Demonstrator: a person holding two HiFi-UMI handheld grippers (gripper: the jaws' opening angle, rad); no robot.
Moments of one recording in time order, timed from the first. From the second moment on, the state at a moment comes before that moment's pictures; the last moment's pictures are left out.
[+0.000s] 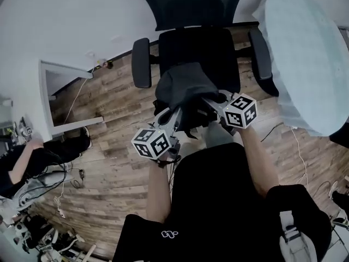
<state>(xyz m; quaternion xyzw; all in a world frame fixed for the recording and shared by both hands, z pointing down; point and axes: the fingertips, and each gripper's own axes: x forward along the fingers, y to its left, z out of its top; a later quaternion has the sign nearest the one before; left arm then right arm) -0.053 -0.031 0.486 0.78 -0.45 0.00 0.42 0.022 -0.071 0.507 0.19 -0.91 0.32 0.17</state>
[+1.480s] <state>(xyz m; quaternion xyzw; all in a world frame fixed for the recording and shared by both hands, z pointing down) -0.111 -0.400 0.754 0.67 -0.48 0.26 0.50 -0.029 -0.399 0.761 0.38 -0.79 0.35 0.33</state>
